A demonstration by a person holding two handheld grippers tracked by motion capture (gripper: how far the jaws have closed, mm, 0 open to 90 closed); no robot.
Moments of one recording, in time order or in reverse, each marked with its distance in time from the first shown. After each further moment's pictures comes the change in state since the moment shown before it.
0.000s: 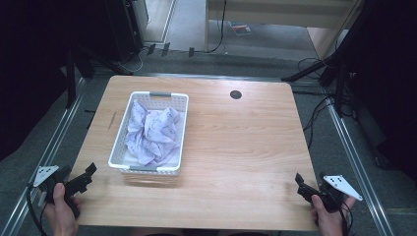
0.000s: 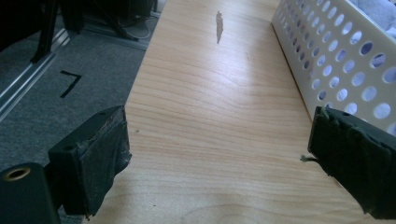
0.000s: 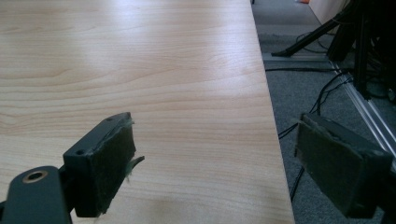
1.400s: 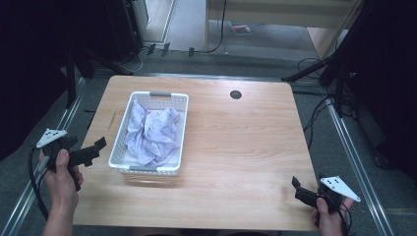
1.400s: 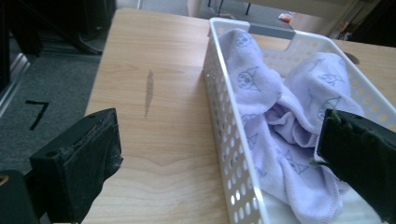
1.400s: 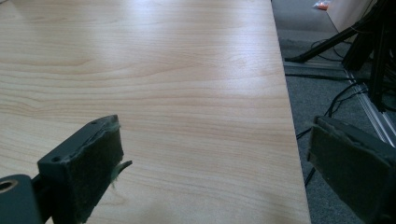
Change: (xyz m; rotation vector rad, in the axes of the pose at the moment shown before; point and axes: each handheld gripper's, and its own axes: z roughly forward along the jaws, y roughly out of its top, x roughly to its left) left arm -0.069 0.098 0.001 0.075 -0.127 0.140; right arm 0.004 -0.002 -0.003 0.002 0.056 -0.050
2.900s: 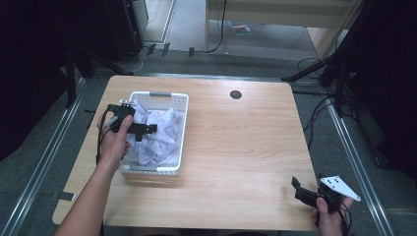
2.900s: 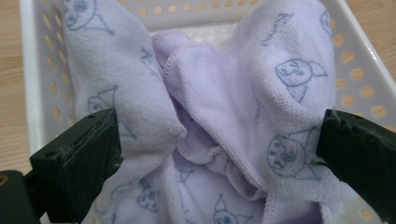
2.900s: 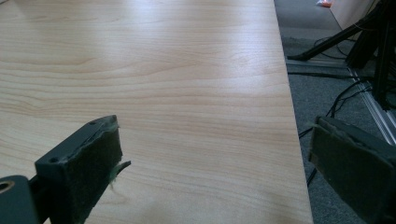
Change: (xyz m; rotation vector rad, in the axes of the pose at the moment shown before) left arm -0.083 0.044 0.133 0.404 -0.105 0.137; right arm -0.001 0.000 0.001 0.006 0.012 0.002
